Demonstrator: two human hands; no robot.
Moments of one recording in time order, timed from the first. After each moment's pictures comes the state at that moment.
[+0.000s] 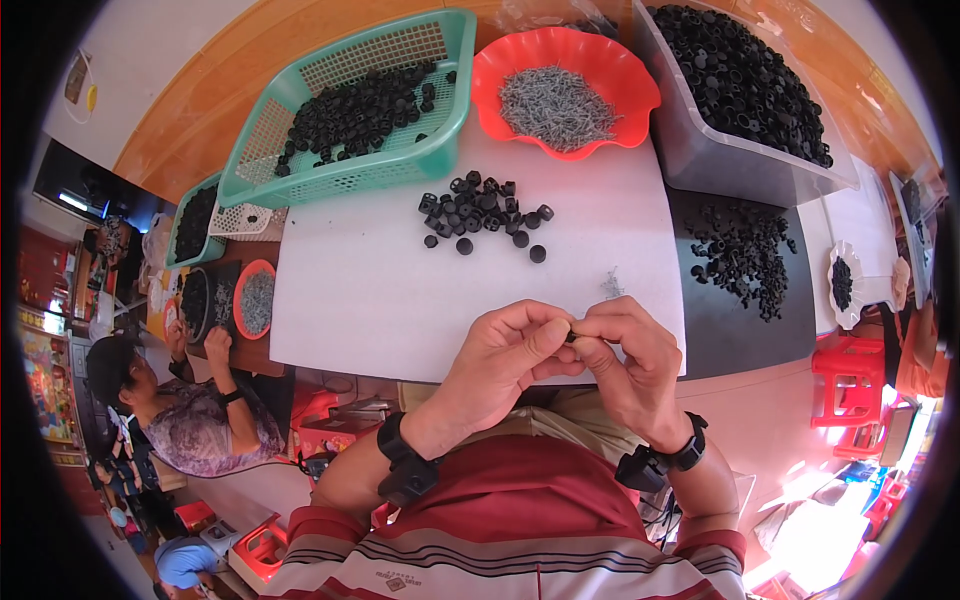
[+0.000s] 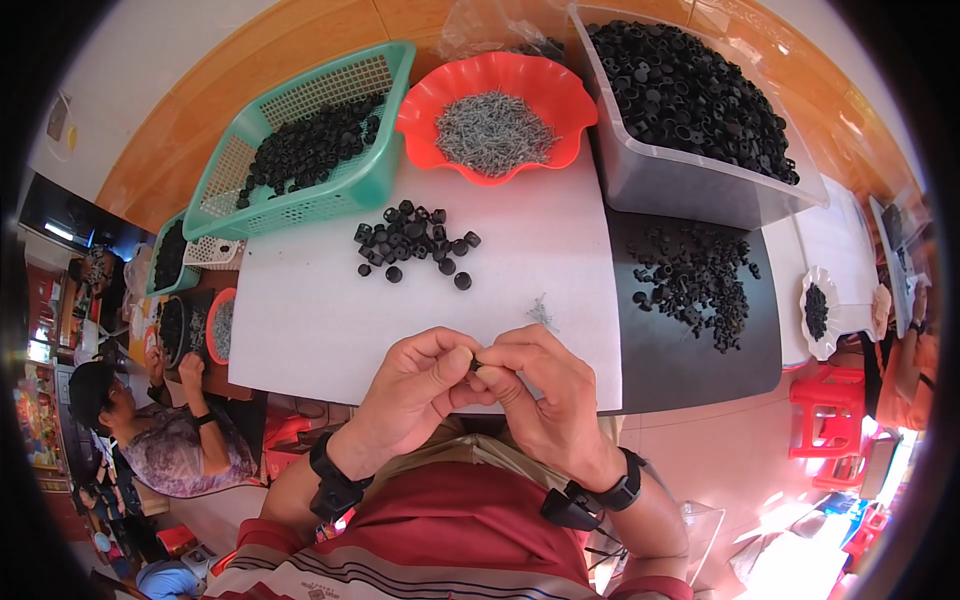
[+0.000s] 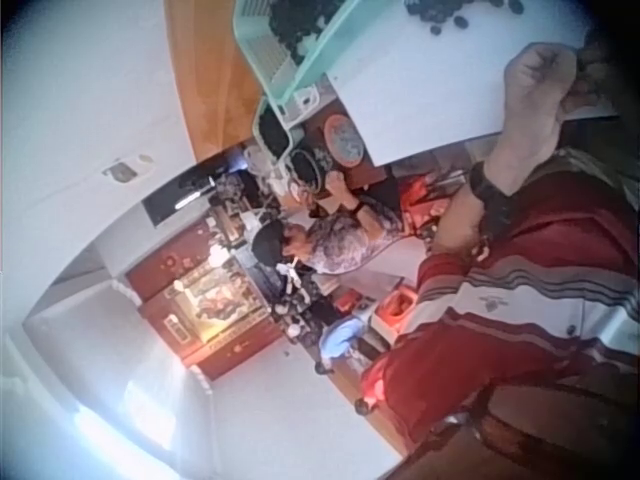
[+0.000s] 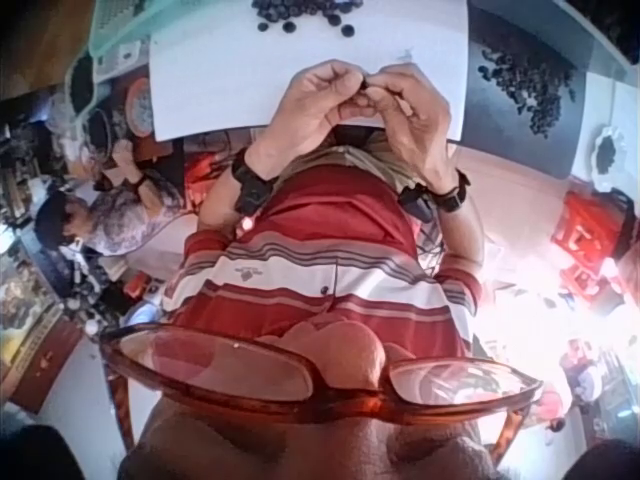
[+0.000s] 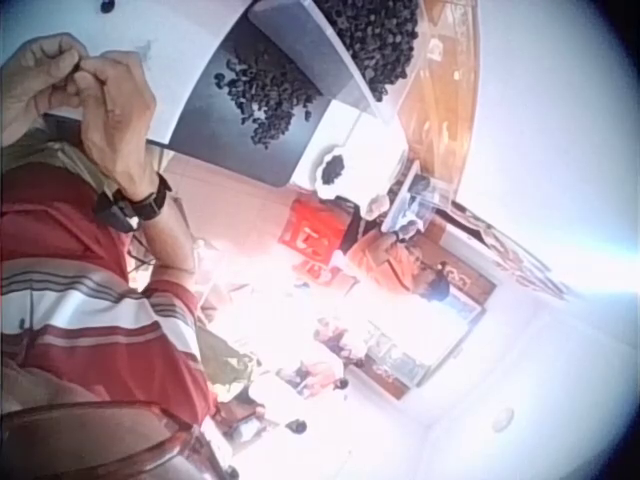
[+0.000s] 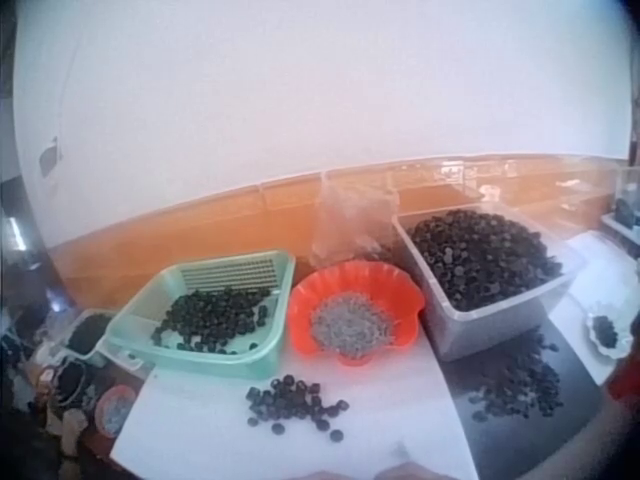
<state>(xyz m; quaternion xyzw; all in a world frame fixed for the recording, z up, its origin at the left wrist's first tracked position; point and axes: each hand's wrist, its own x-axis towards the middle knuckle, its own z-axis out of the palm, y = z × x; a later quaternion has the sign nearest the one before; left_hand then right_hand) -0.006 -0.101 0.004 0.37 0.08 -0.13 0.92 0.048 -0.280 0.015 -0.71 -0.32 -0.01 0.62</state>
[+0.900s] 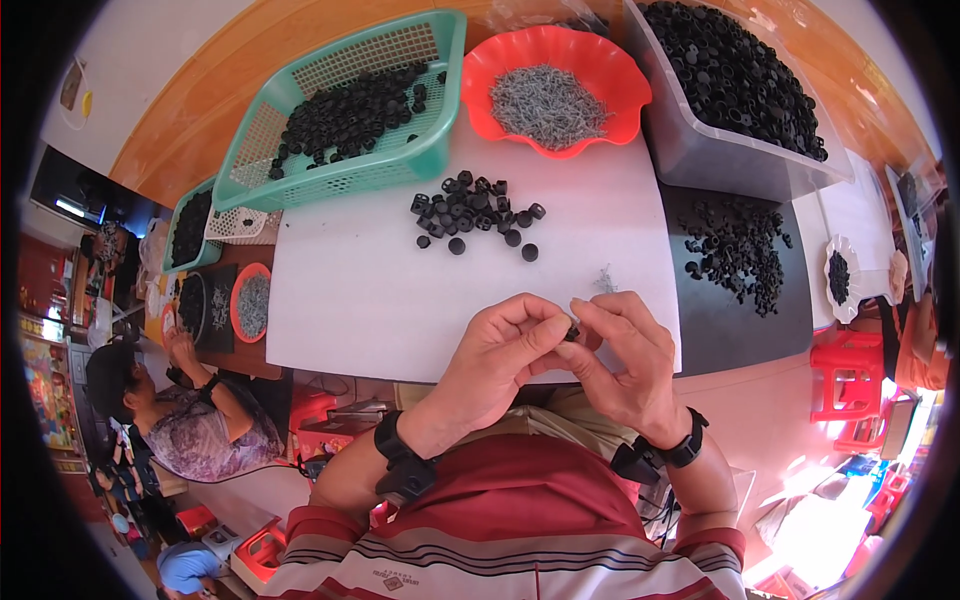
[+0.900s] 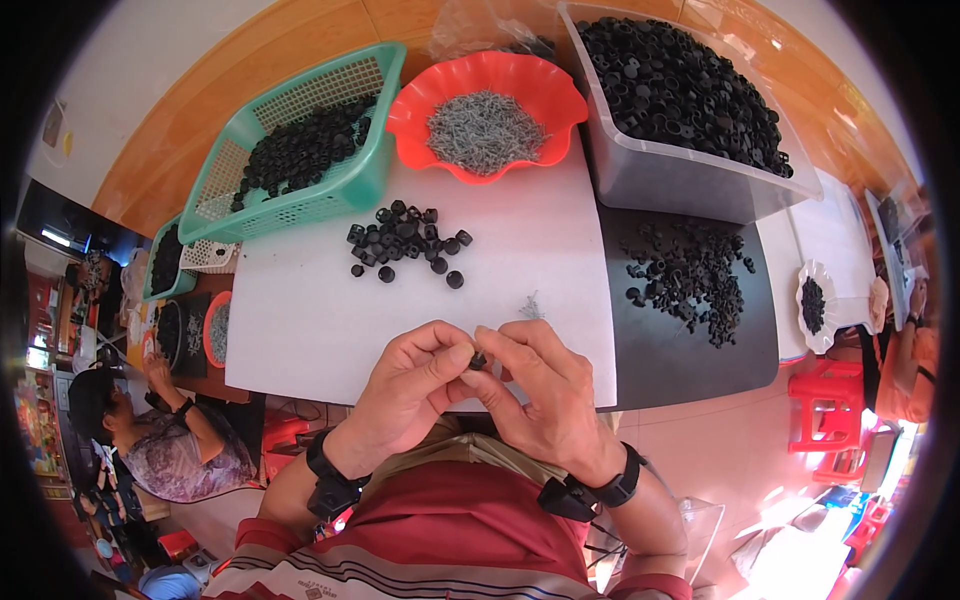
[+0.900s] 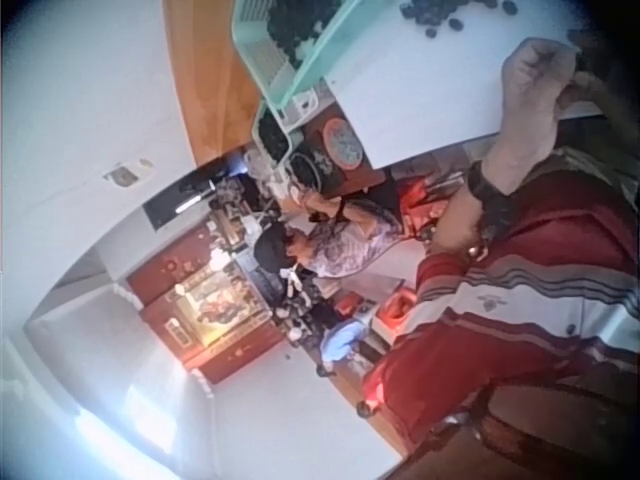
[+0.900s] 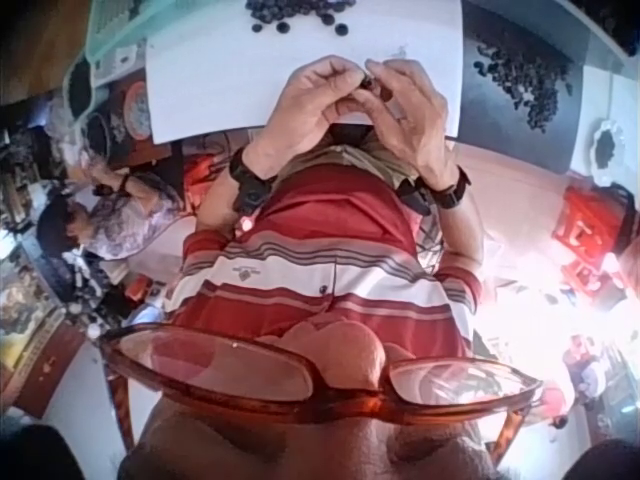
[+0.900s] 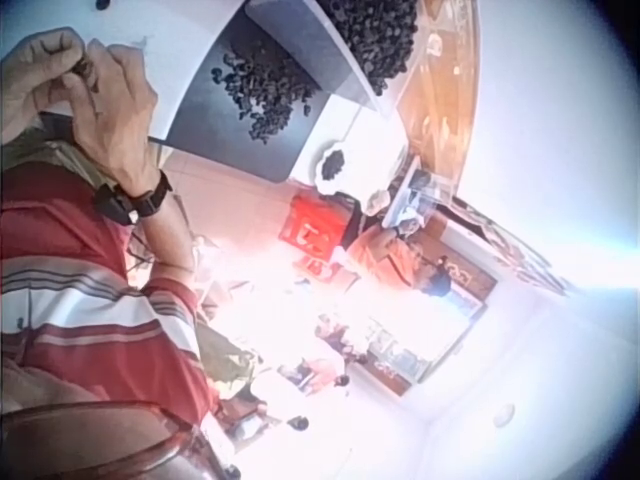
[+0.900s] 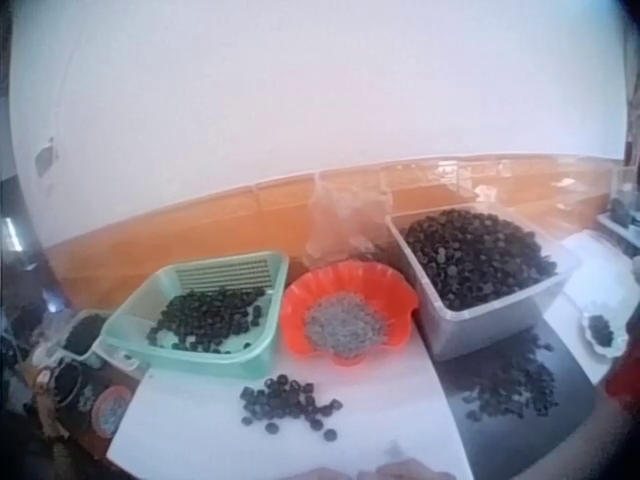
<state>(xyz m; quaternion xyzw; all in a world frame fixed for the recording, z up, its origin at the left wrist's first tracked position) -0.001 -0.103 0.009 0.38 0.07 -0.13 0.91 0.052 -0.281 0.009 -0.74 -0.37 -0.10 0.55</state>
